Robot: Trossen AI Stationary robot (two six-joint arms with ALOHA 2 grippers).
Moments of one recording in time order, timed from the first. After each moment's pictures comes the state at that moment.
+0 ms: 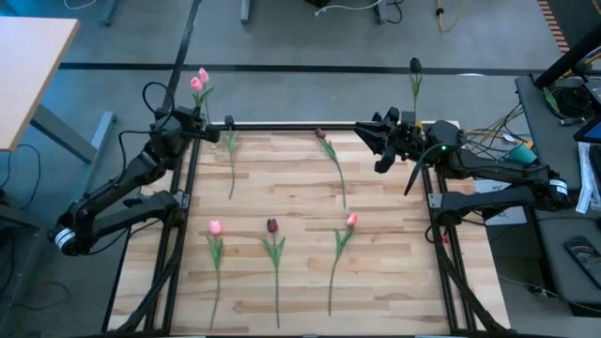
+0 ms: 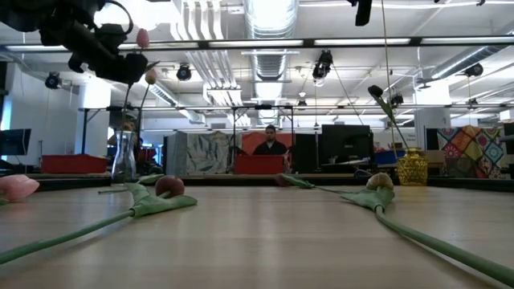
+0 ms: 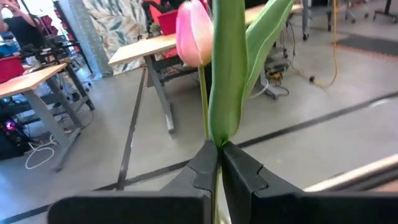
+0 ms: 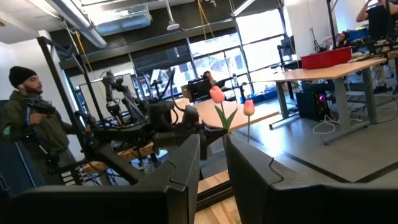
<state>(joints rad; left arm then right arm) 0.83 0.69 0.55 -0.04 -0.55 0.14 -0.29 0.97 0.83 0.35 0.00 0.27</state>
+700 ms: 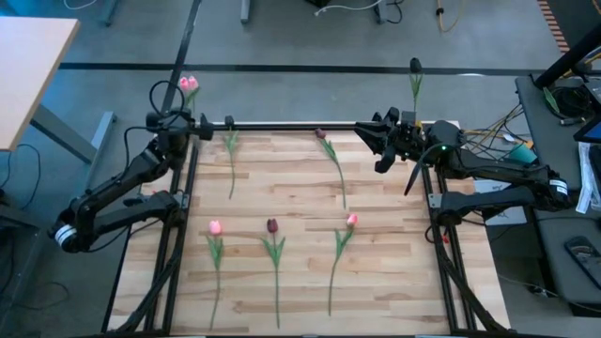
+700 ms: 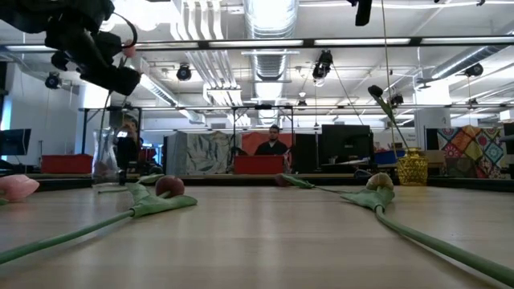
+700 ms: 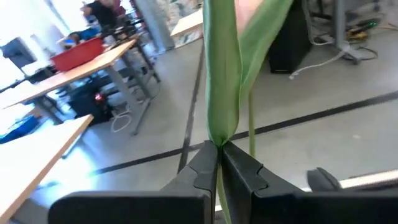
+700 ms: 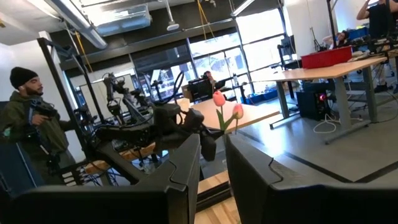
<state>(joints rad) 0.83 0.73 0.56 -0.12 -0.85 0.15 -0.29 0.97 0.83 0.35 0.00 0.28</state>
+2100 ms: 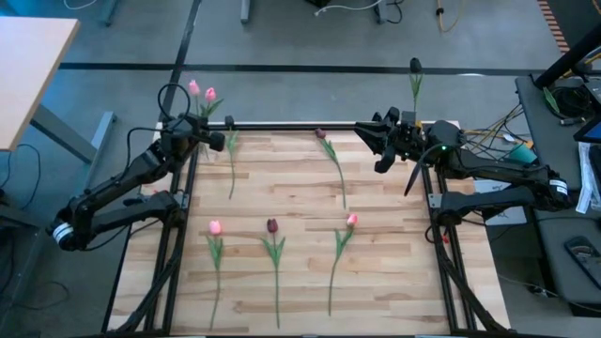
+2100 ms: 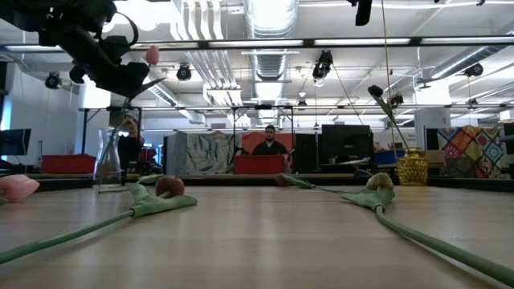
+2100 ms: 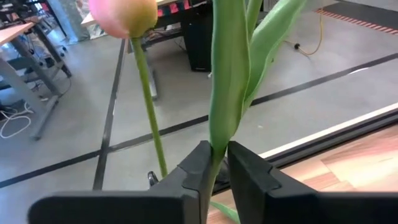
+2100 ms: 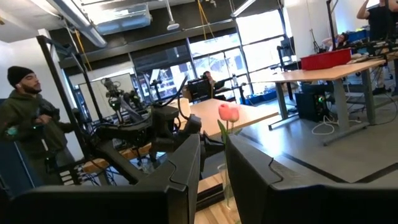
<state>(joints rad) 0.77 0.72 0.56 -0.20 -0.55 -0.01 -0.29 0.97 0.83 0.35 0.00 0.26</state>
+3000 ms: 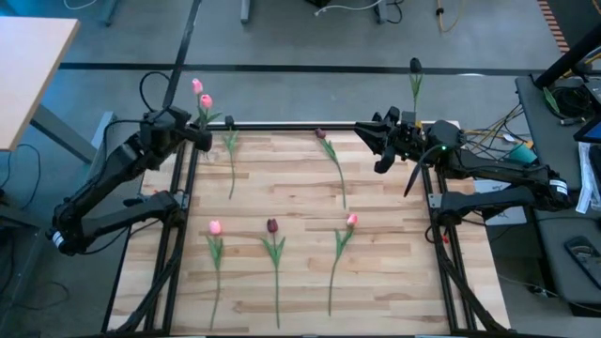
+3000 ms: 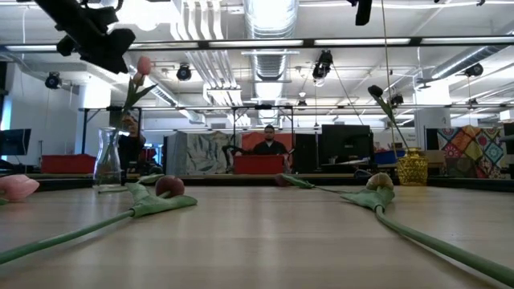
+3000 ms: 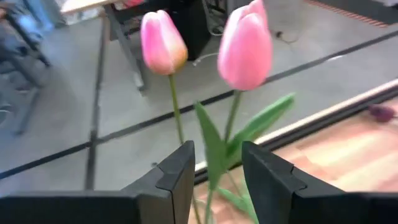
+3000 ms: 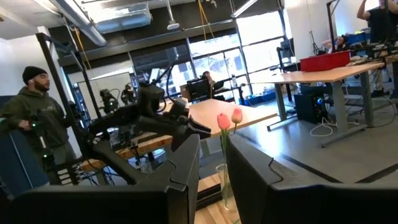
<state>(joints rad) 0.77 0.66 0.83 -0.62 -0.46 -0.05 -0.29 0.97 0.83 0.35 0.00 0.25</state>
